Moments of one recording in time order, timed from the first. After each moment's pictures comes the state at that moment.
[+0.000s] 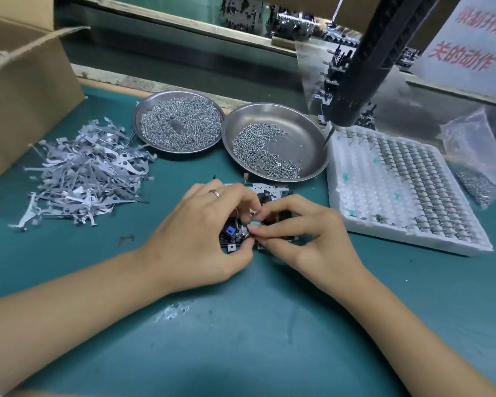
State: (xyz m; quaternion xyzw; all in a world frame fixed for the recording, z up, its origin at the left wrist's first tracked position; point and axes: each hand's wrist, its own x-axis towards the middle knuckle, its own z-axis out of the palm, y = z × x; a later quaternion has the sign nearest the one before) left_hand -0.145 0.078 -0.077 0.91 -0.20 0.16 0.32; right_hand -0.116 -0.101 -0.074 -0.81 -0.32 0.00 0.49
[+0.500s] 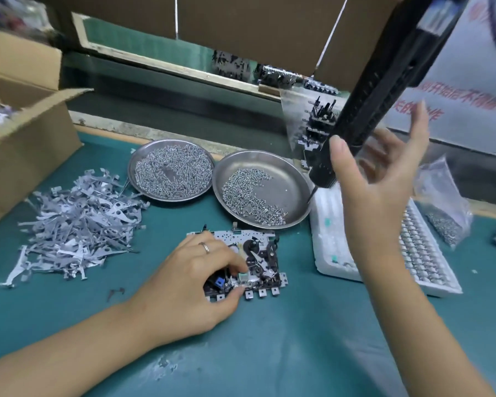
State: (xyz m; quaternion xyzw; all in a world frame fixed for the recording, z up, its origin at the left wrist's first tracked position) left_hand -0.141 0.083 -0.078 0.89 -0.22 0.16 0.37; right_hand -0.058 -0.102 0.003 -0.74 -0.12 -0.33 0.57
